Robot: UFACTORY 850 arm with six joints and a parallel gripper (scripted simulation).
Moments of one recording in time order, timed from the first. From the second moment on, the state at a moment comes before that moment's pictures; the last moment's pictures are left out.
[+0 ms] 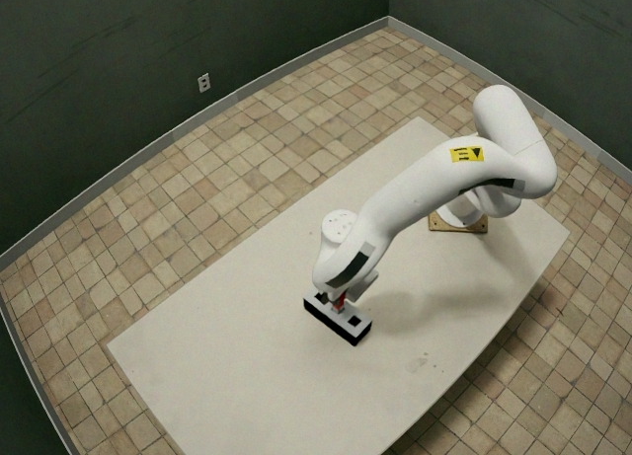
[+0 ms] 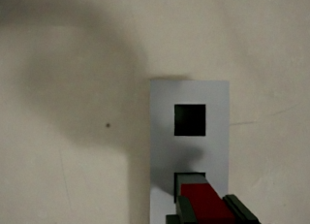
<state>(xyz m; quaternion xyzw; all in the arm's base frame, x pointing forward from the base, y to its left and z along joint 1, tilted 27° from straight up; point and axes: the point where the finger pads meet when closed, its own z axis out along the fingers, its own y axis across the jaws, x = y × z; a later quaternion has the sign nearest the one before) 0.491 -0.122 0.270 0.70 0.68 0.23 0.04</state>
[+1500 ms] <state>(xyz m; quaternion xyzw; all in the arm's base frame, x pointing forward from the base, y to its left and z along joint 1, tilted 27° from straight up) 0.492 -0.120 0.265 0.70 0.68 0.23 0.04</state>
